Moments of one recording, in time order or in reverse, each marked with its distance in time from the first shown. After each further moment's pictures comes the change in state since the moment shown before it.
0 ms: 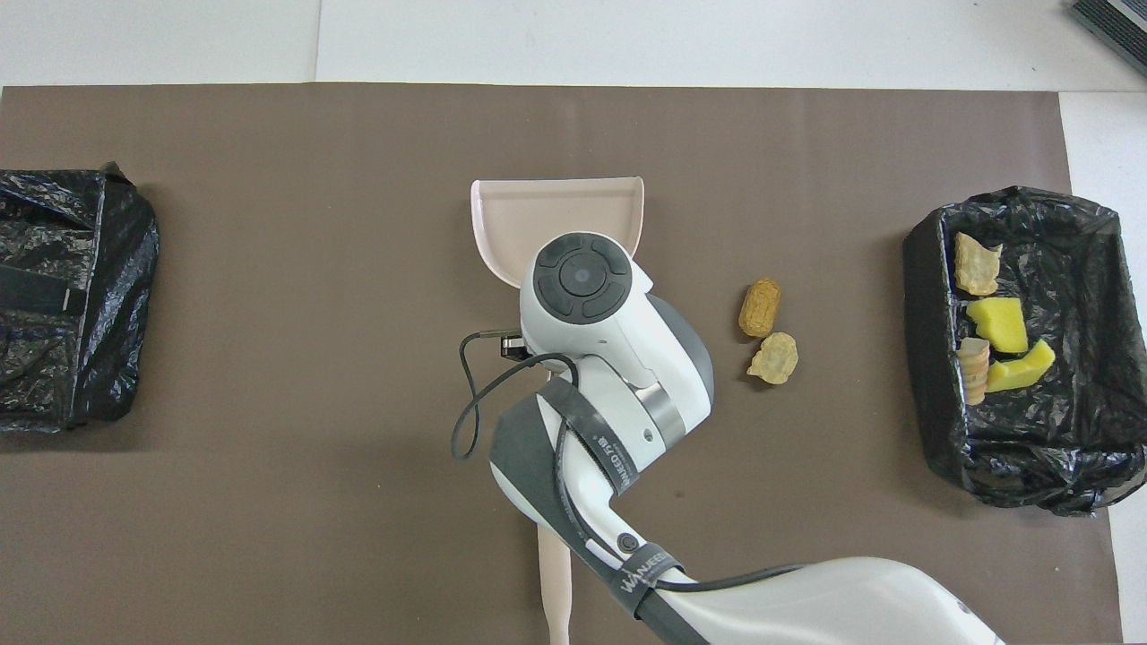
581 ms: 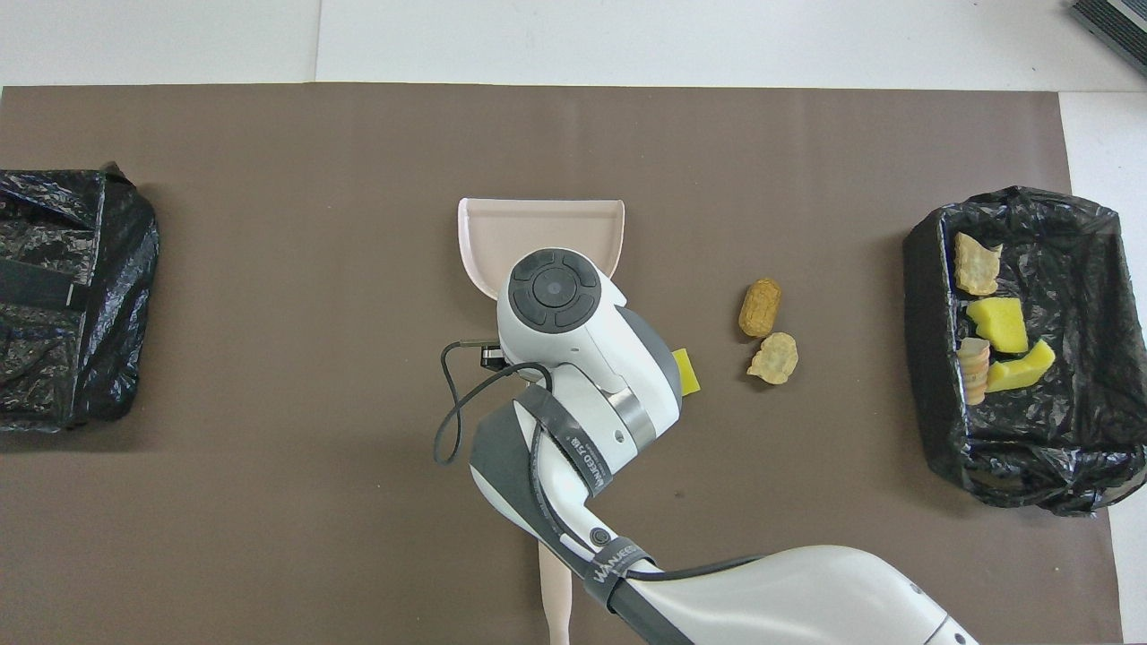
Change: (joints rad) left arm 0.000 0.014 -0.013 0.036 0.004 -0.028 0.000; right arm 0.022 0.035 -0.001 0.010 0.037 0.017 0.025
